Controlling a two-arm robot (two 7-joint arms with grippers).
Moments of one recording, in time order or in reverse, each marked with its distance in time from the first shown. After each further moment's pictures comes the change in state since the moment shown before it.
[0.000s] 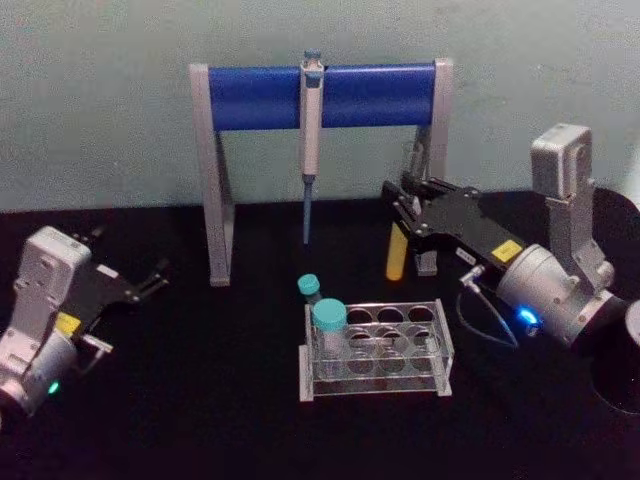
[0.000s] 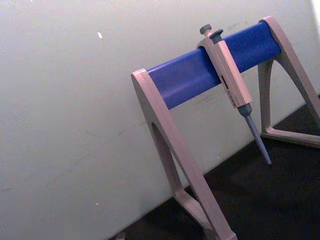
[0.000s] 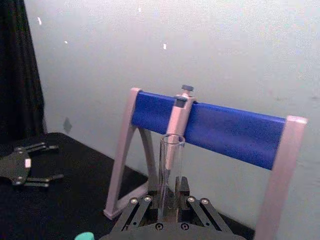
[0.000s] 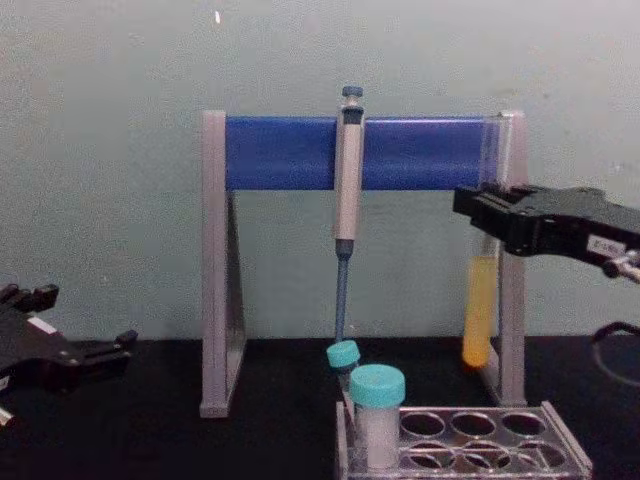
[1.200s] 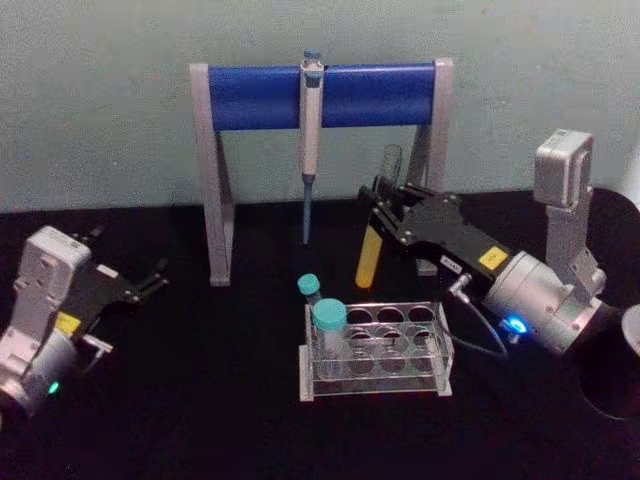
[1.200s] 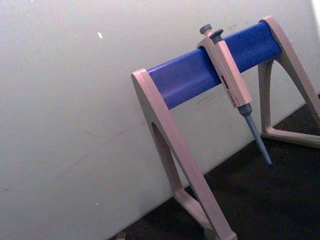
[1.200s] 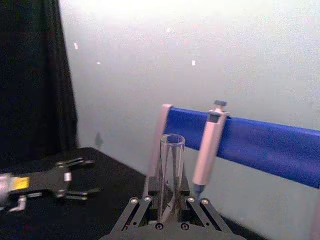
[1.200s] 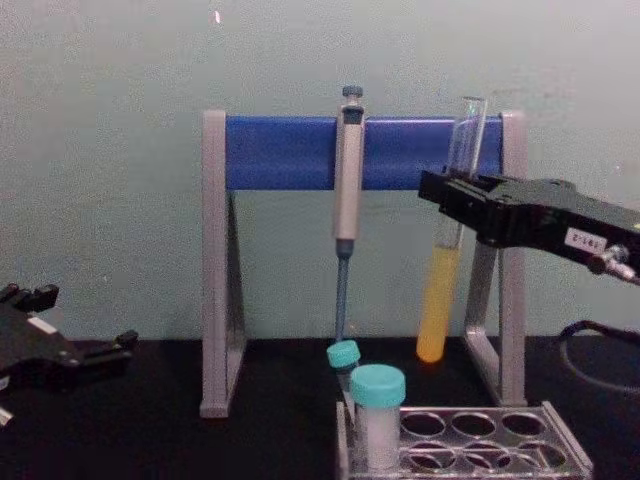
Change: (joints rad) left arm 0.000 0.000 0.000 0.000 0.000 0.000 0.000; right arm -0.001 0.000 -0.030 0.000 0.085 -0.052 0.083
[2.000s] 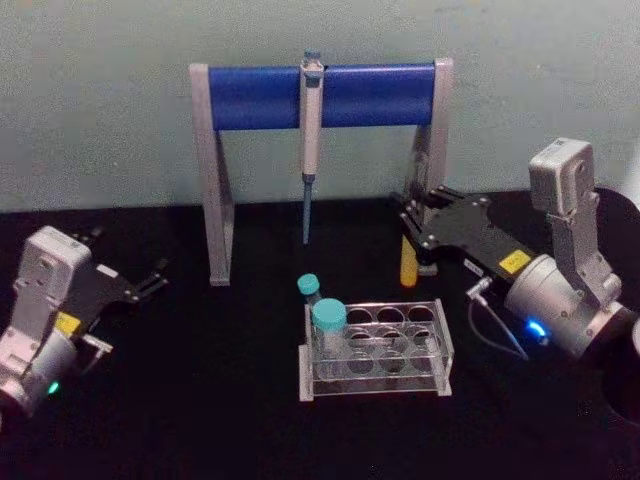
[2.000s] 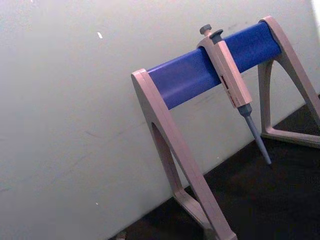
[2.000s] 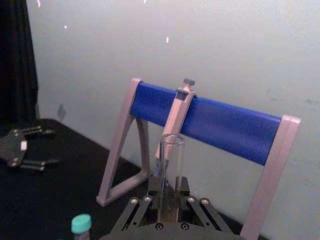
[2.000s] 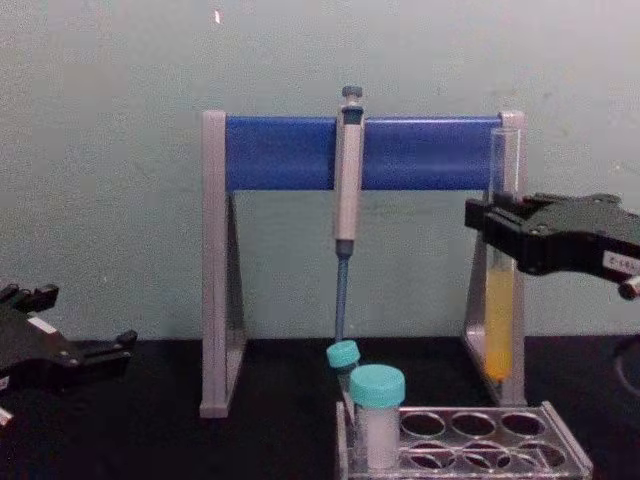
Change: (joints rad) left arm 0.000 0.000 0.000 0.000 0.000 0.000 0.000; right arm -0.042 0.020 0.040 -0.047 -0.162 0.047 -0.107
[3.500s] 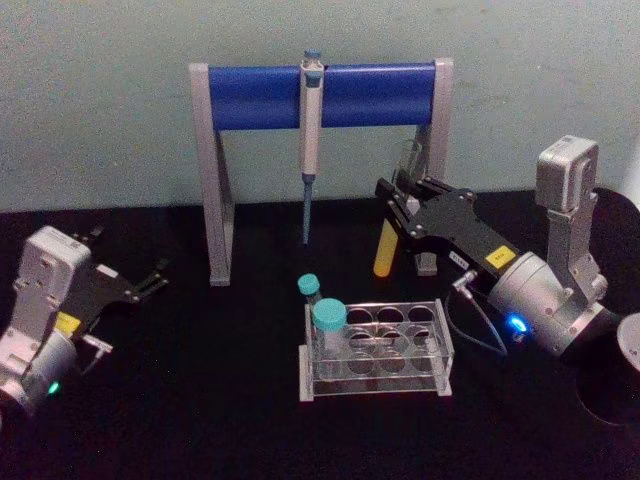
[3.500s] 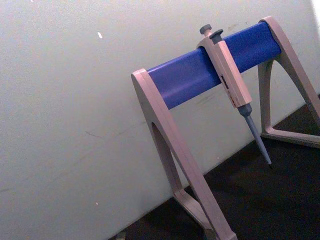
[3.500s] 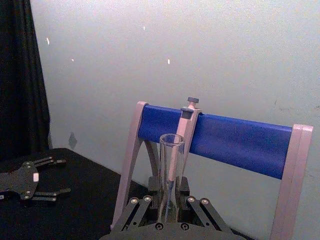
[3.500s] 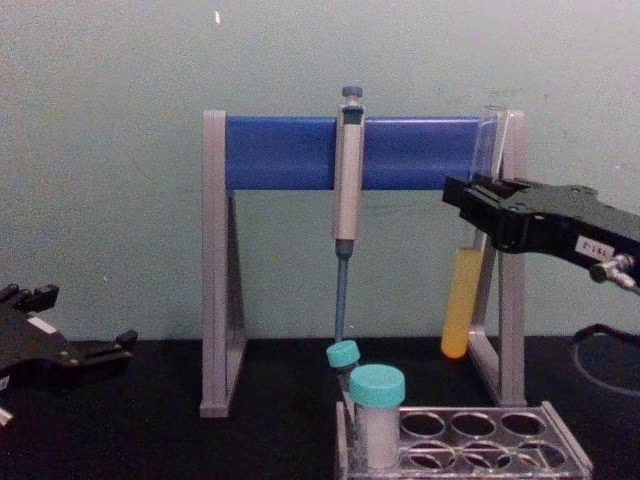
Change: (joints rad) left arm 0.000 0.000 0.000 0.000 0.000 0.000 0.000; right arm 0.023 -0.057 -0.004 0.067 0.087 -0.081 0.036
